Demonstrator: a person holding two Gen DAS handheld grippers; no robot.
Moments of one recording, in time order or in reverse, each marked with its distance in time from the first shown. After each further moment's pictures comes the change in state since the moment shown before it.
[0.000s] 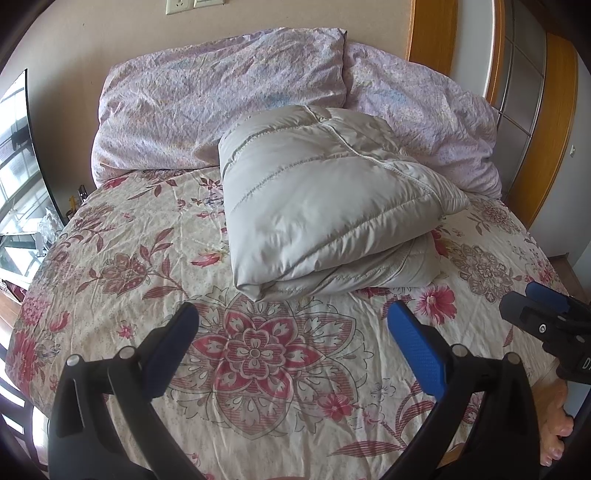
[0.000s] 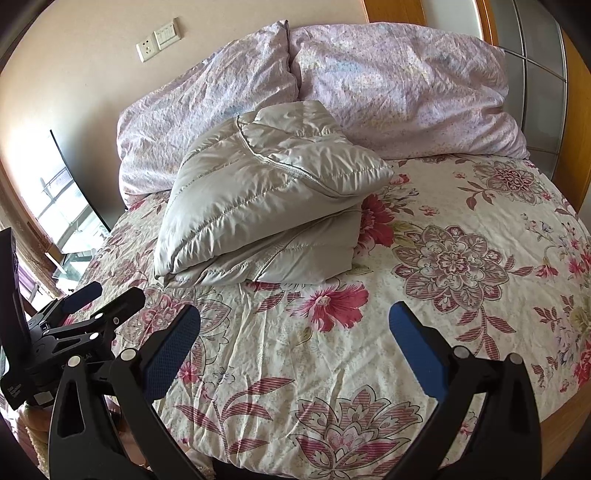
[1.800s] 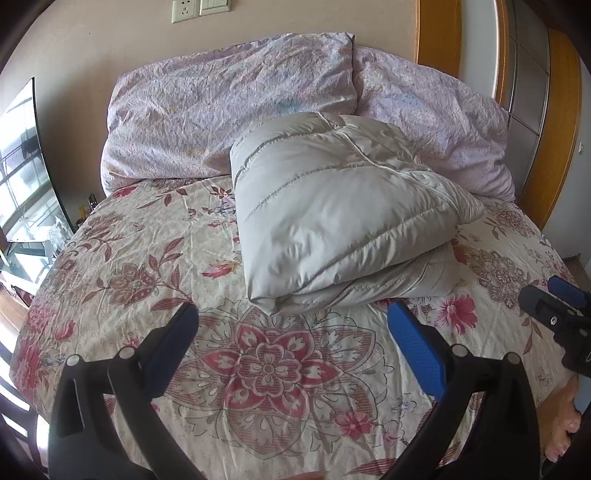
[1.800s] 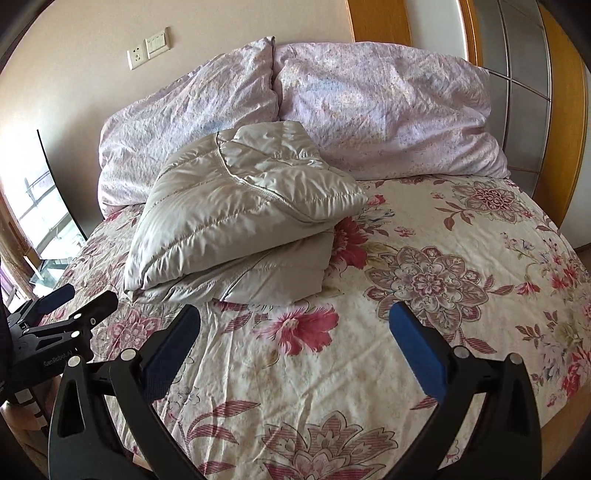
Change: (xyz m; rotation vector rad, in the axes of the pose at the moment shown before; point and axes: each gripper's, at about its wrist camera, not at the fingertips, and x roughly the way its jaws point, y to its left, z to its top) left arm 0.012 0.004 0.001 0.002 -0.038 0.044; right arm 0.006 -0.008 0.000 -0.034 -0.083 -0.097
